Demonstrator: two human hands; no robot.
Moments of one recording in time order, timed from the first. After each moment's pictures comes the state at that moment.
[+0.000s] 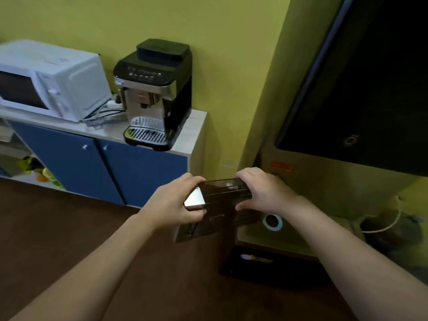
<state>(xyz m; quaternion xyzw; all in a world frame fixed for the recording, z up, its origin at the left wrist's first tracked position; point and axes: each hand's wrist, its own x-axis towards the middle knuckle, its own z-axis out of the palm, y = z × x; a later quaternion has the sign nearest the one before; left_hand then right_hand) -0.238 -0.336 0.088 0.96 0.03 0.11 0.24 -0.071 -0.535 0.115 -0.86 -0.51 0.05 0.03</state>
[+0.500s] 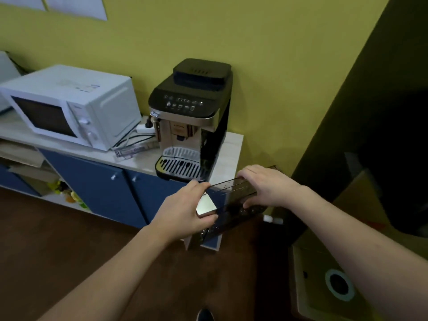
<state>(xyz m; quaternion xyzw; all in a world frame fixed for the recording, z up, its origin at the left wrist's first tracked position) -0.157 -0.149 0.074 0.97 0.11 0.11 0.19 0.044 -0.306 0.103 -0.81 -0.58 0.06 -0.02</state>
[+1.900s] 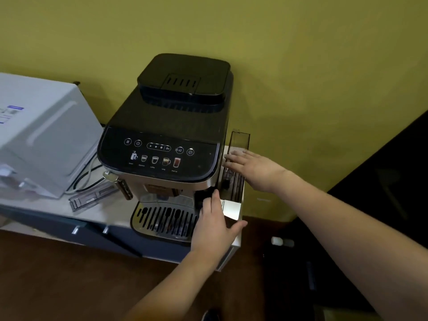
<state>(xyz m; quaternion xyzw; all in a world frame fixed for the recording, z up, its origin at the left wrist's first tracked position) 0.083 -0.057 -0.006 0.90 0.25 0.06 0.35 0.276 -0.125 0.055 -0.80 -0.59 0.05 -0.11</state>
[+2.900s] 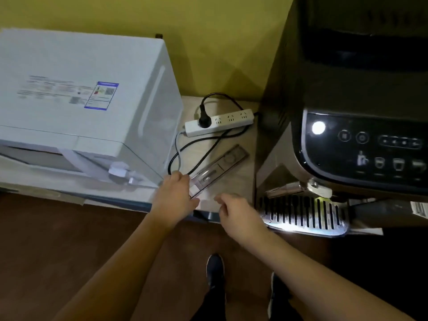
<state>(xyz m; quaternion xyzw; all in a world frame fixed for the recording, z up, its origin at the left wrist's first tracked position) -0.051 0.363 -0.066 0.96 0.22 -0.11 0.14 0.006 0.186 -0.039 -0.87 -0.27 0.32 0.27</state>
